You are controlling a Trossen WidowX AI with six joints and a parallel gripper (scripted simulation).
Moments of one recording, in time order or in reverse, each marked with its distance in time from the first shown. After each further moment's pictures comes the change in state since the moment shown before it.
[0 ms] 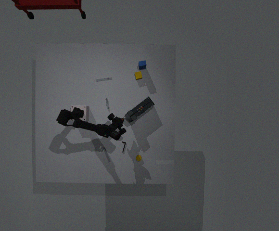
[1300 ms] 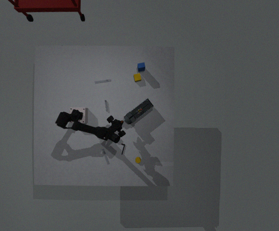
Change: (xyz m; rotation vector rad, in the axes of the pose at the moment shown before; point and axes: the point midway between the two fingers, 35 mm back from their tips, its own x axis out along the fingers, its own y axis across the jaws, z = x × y) arm -0.001 -0.004 0.001 0.002 -0.005 0.005
